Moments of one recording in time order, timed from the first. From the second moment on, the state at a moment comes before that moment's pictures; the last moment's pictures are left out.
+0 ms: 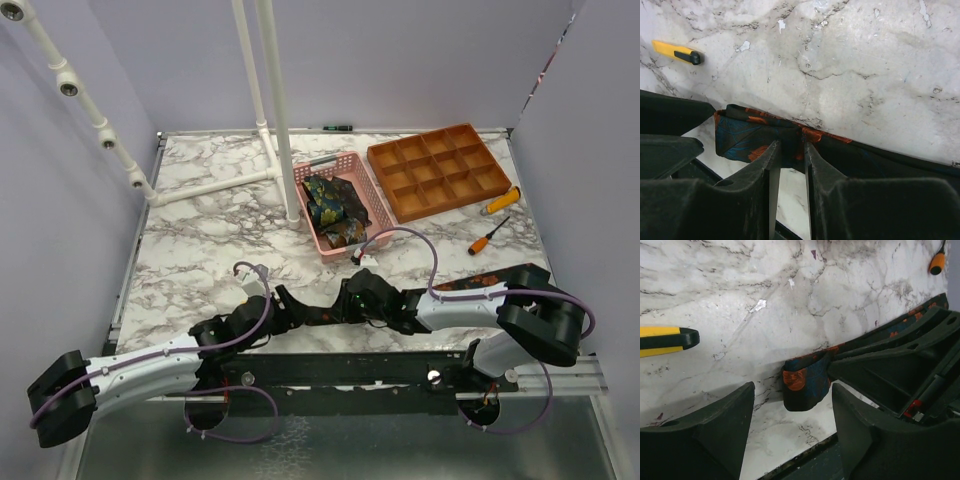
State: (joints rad) left arm -1.04 0.68 0.12 0.02 -0.33 -1.12; right arm 1.08 1.47 0.54 0.19 0.14 0.91
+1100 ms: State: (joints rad) left arm -1.01 0.98 0.12 0.29 -0.12 -1.04; right arm 1.08 1.48 0.50 0.27 0.14 0.90
